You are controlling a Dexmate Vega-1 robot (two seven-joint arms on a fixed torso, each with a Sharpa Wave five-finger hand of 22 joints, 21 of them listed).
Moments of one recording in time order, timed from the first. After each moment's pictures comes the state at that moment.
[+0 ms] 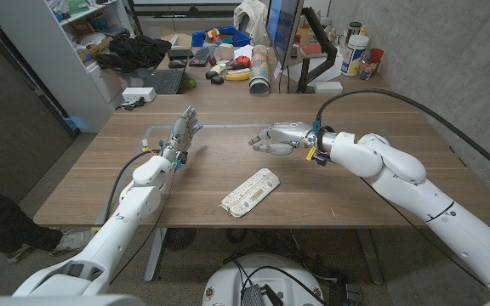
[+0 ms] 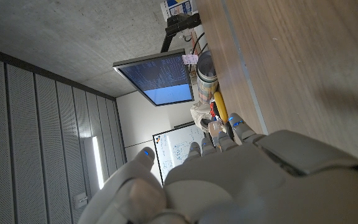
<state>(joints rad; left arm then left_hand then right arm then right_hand) 0.87 0.38 0.15 -1.26 -0.47 -0.19 -0.18 0.04 0.08 0.37 0.17 0.21 -0.17 -0.08 0.19 0.18 -0.17 -0.10 0.19 0.17 -0.17 -0.03 0.18 0.17 -0.17 -0.03 0.57 0.19 -0.94 -0.71 -0.39 -2.07 -0.69 0.21 0.44 0.25 0.16 0.49 -0.01 0.18 0.42 -0.08 0.19 0.19 0.42 0.00 0.22 0.18 0.29 -0.03 0.20 0.18 0.07 -0.02 0.71 0.18</state>
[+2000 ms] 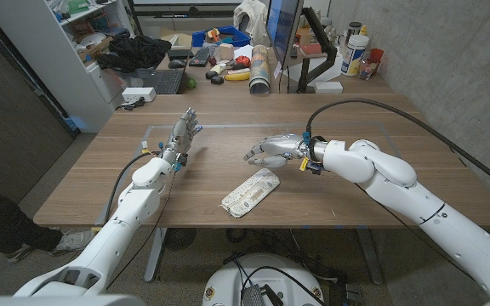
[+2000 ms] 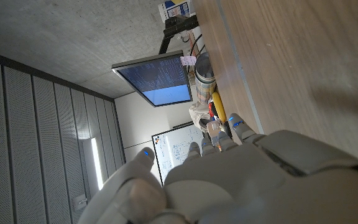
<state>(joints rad) 0.91 0.39 0.15 -1.31 -0.47 -0.17 -0.16 0.04 0.08 0.36 0.17 0.21 -0.17 -0.09 0.19 0.18 -0.17 -0.10 0.19 0.17 -0.17 -0.03 0.18 0.17 -0.17 -0.03 0.56 0.19 -0.93 -0.71 -0.45 -2.04 -0.69 0.24 0.48 0.28 0.17 0.50 0.01 0.18 0.43 -0.08 0.19 0.19 0.42 0.00 0.22 0.18 0.28 -0.03 0.20 0.19 0.08 -0.03 0.70 0.18</state>
